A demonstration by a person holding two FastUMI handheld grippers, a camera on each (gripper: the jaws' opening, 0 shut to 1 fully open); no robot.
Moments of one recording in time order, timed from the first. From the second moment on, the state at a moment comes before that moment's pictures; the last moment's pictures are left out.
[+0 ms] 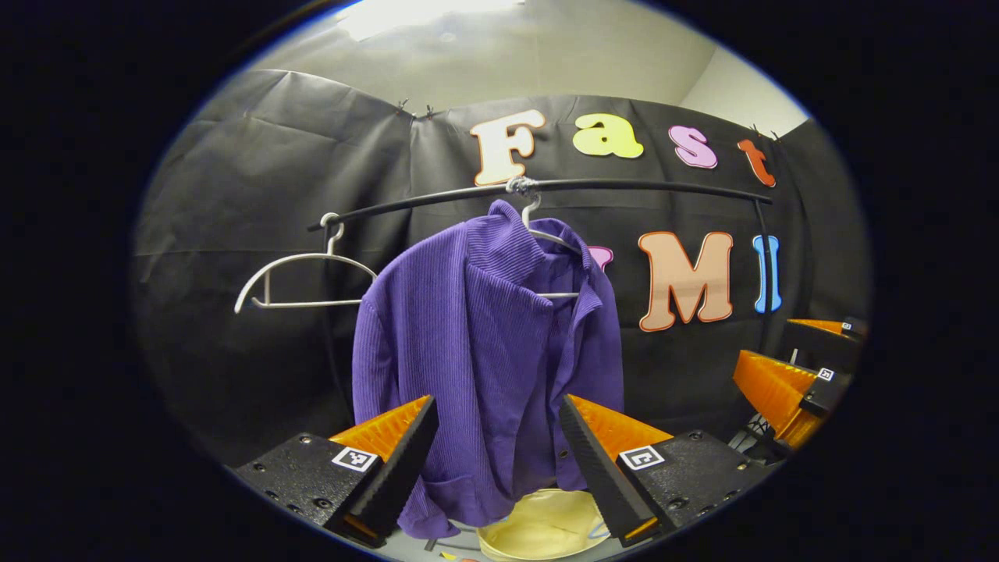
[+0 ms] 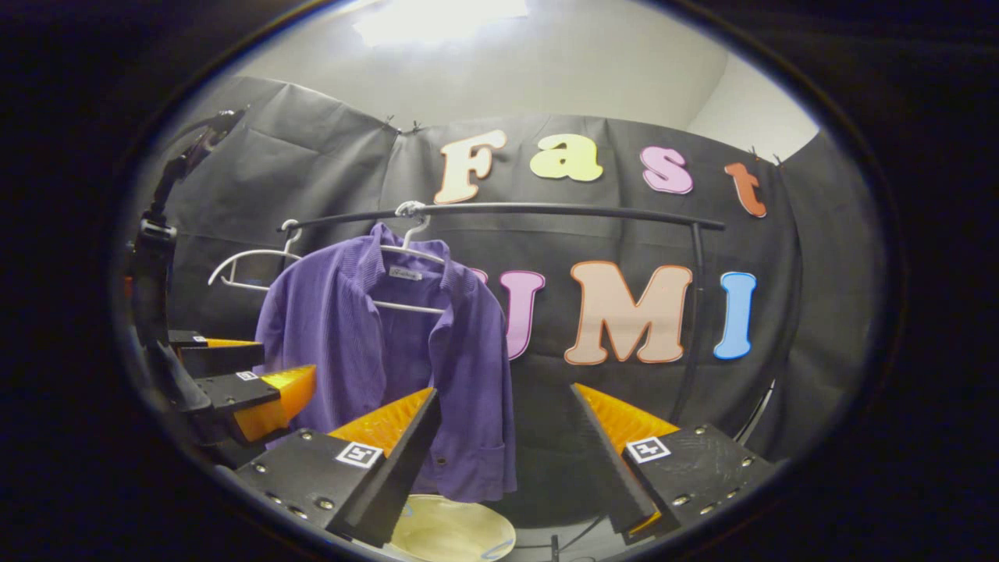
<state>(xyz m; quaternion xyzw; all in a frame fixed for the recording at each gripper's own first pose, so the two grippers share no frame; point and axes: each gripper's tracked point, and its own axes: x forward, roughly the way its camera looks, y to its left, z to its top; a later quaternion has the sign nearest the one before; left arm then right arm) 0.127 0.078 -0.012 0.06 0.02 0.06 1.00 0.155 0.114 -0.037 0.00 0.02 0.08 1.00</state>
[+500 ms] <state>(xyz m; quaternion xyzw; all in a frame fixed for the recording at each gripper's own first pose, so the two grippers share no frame) 0.200 0.094 0.001 0.06 -0.01 0.08 0.99 0.248 0.180 -0.039 0.01 0.01 0.13 0.99</state>
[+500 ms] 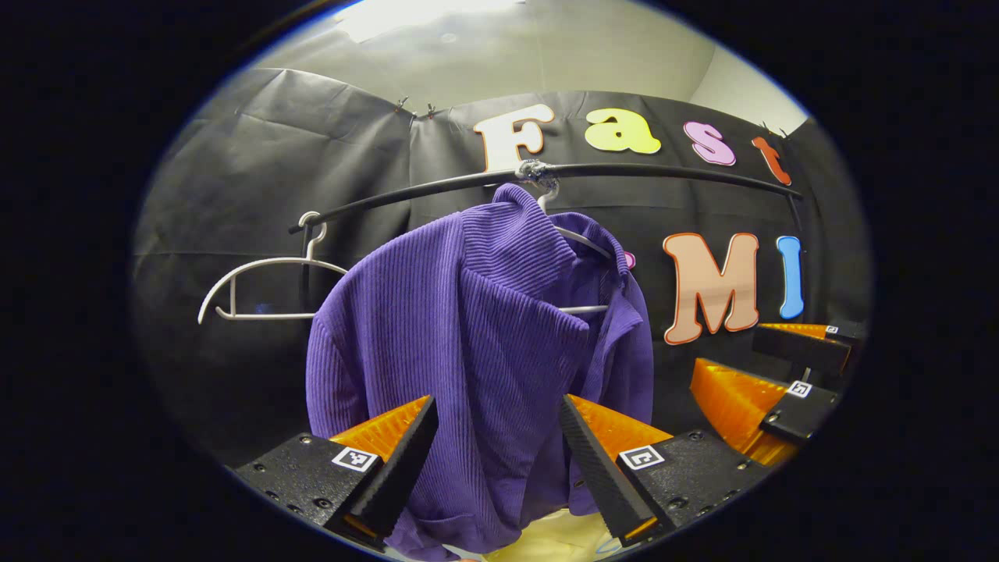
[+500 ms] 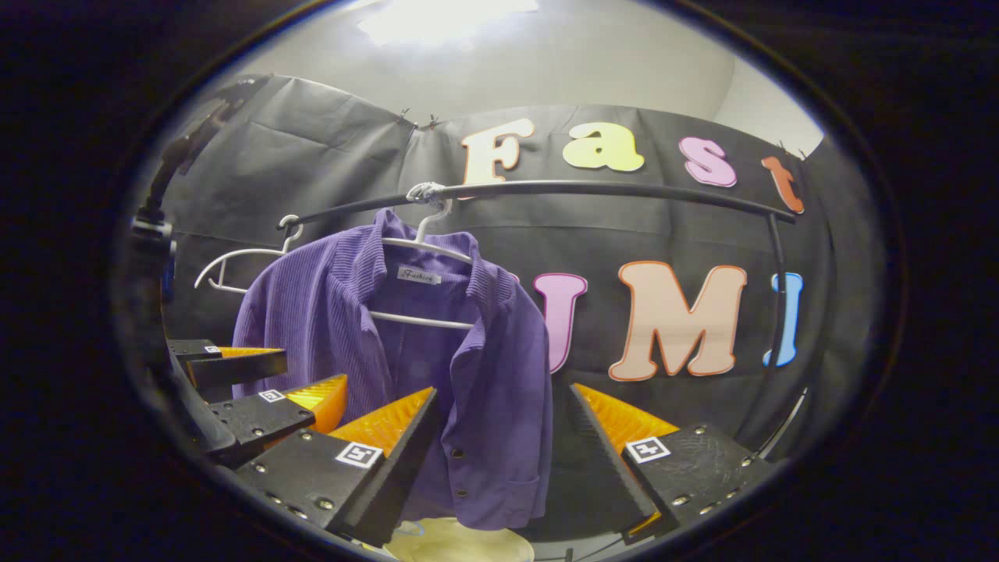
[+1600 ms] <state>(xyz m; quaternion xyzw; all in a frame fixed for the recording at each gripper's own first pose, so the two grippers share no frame) 0.266 0.109 0.022 0.08 -0.03 0.16 0.98 0.413 0.235 -0.088 0.04 0.07 0.17 0.98</state>
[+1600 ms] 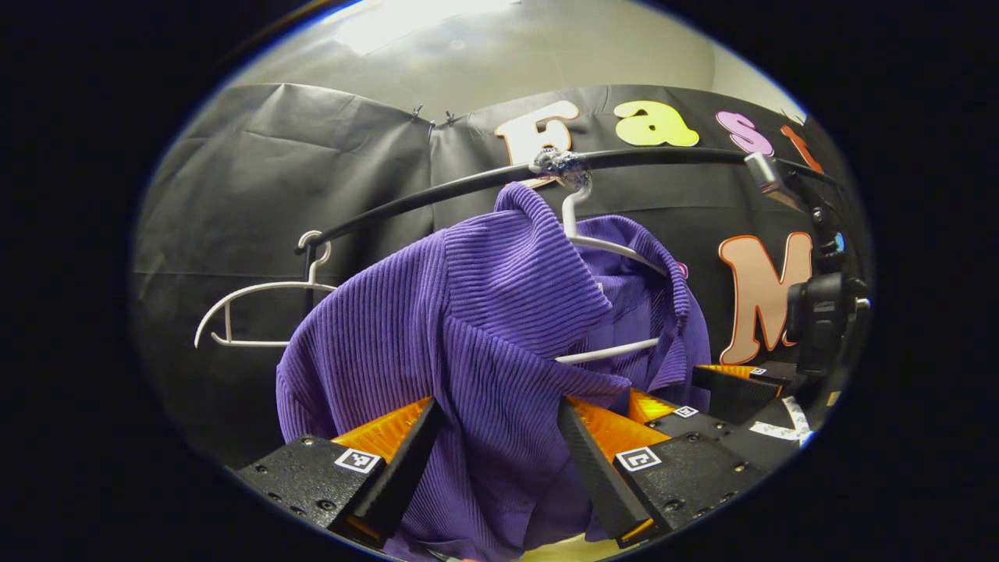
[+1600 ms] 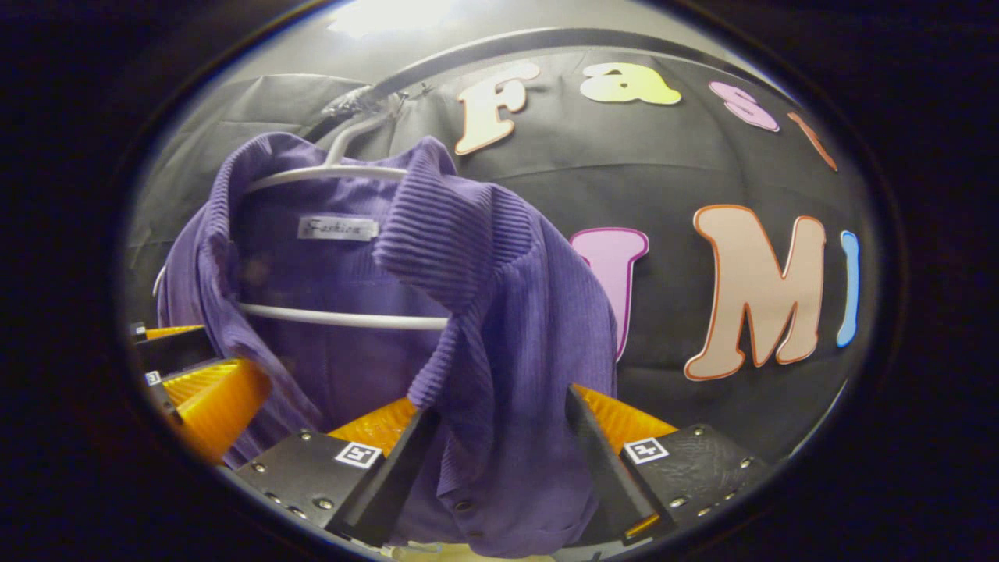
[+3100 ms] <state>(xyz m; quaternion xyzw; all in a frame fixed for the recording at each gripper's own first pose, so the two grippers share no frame) 0.280 0.083 0.004 0.13 -0.03 0.22 0.97 0.435 0.177 -0.091 0.05 0.10 0.14 0.98</state>
